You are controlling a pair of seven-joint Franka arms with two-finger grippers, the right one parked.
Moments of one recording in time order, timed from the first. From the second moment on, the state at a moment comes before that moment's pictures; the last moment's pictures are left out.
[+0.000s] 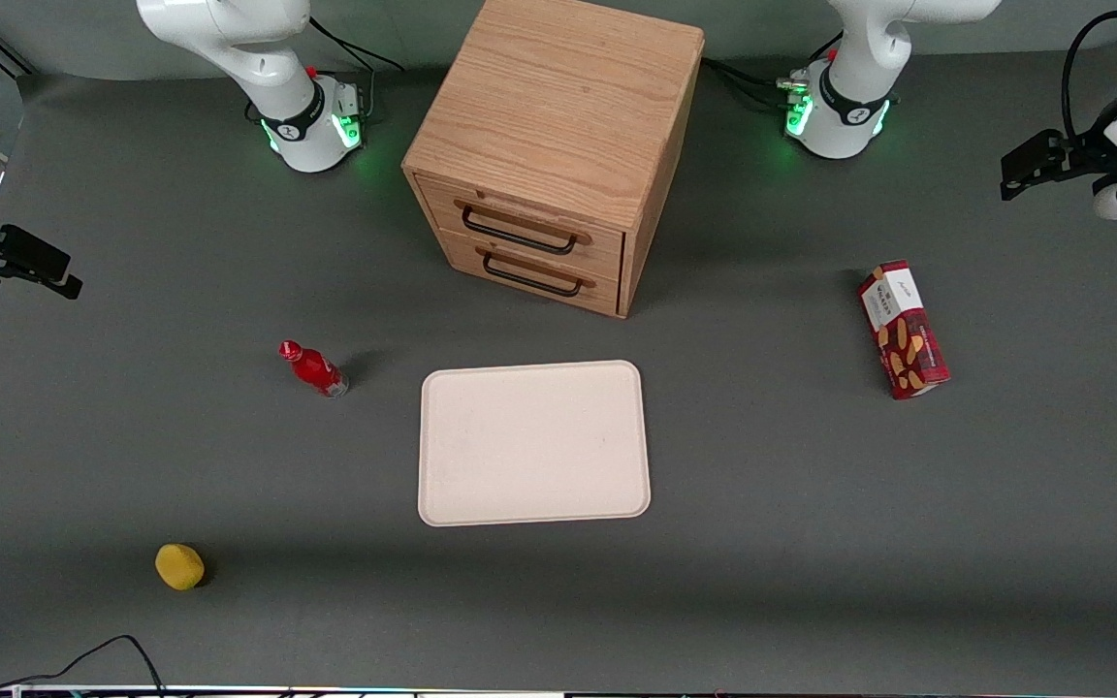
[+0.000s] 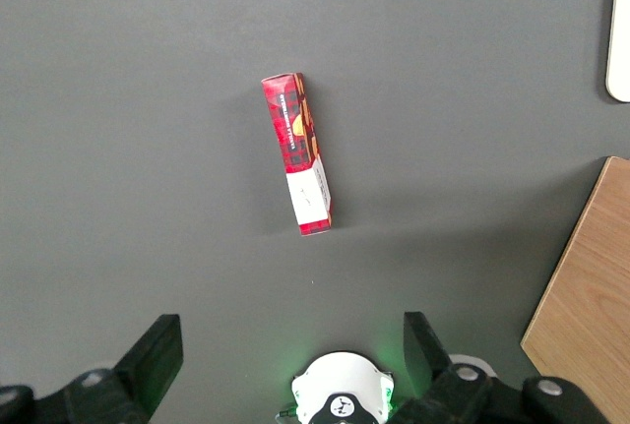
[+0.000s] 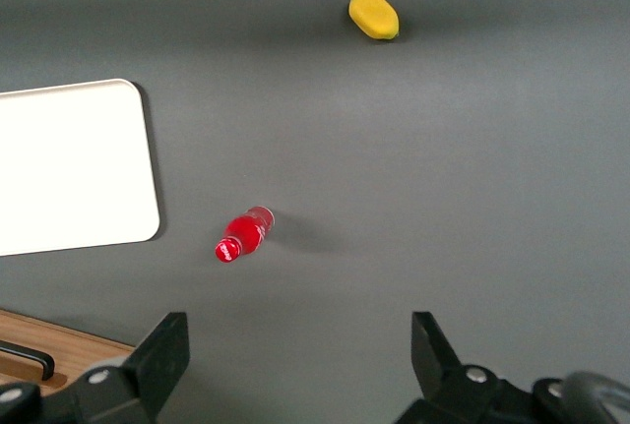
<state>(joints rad) -0.20 -0.19 0.16 -1.77 0.07 1.43 0.01</state>
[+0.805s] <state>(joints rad) -0.21 -0.12 0.16 -1.86 0.07 1.49 0.02</state>
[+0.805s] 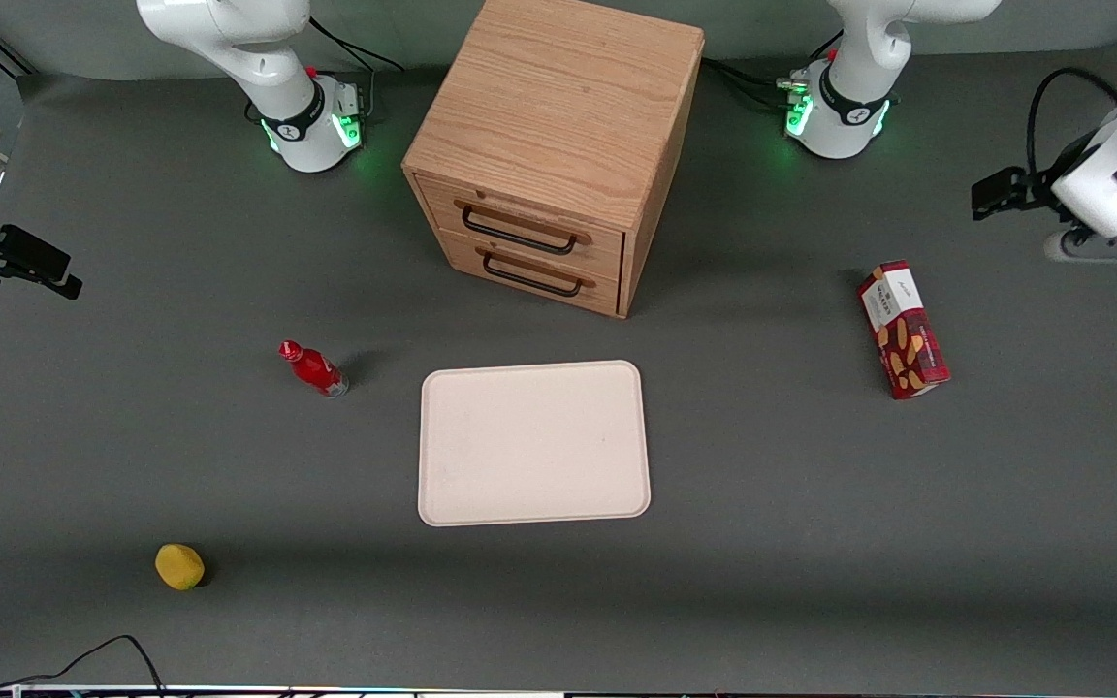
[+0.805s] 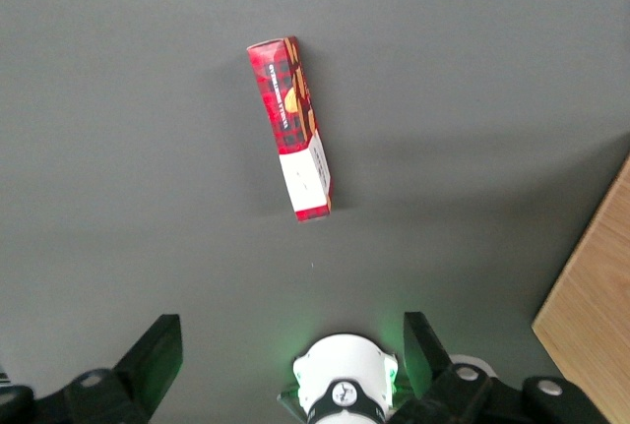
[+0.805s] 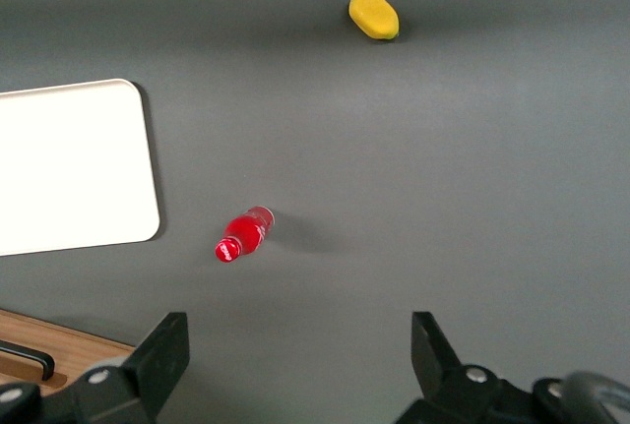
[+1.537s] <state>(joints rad) -0.20 -0.12 0.24 -2.34 0.07 2.12 0.01</state>
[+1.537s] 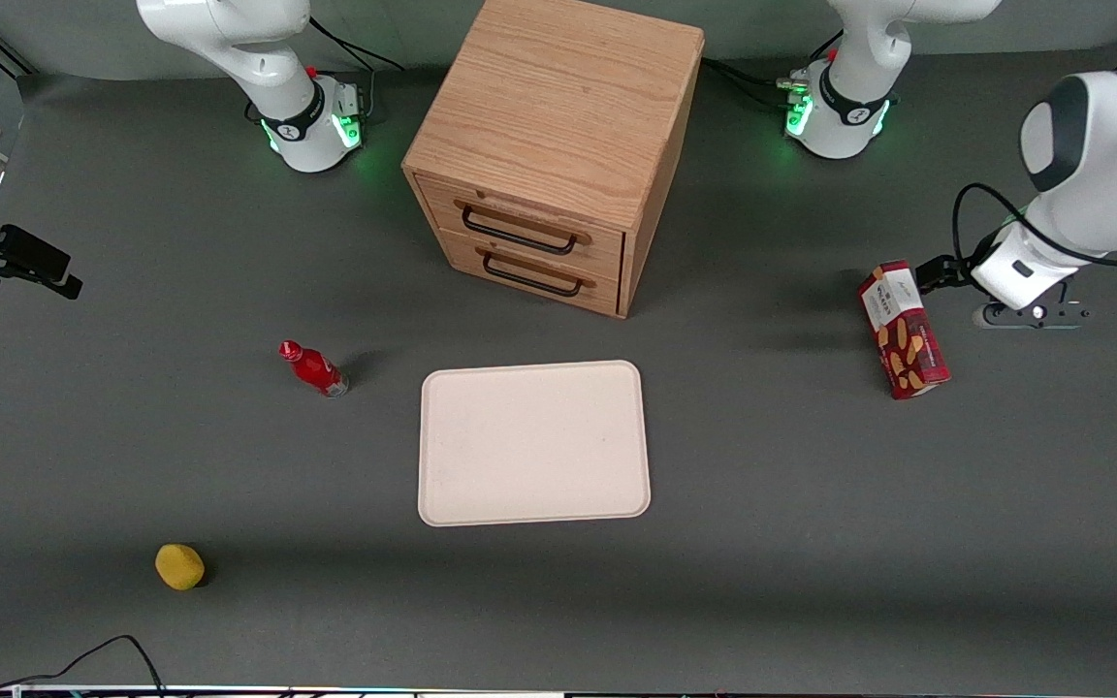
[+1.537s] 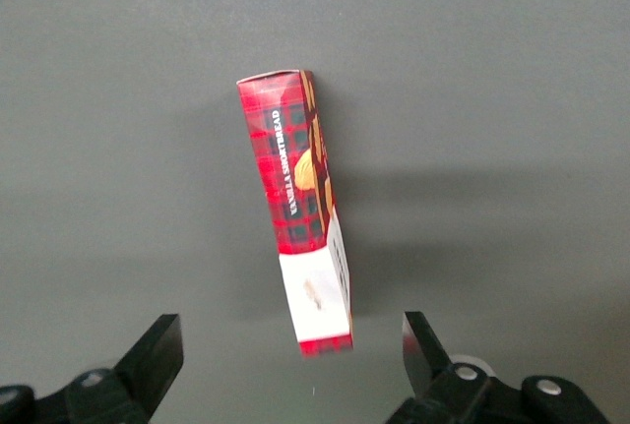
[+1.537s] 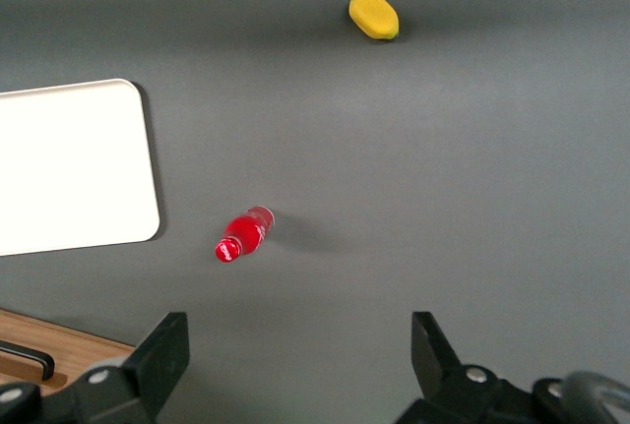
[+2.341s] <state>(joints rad) -0.19 0.15 0.24 -2.44 0.02 2.61 0.00</state>
